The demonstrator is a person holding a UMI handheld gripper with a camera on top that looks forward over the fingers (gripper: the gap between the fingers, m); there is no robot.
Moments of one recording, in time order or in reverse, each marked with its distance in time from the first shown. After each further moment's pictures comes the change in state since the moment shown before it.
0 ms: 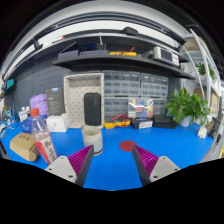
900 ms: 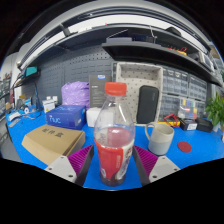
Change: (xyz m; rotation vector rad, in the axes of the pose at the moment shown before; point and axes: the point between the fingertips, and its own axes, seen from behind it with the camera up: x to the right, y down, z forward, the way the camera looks) arm -0.239 0.038 0.044 -0.008 -0.276 -0.099
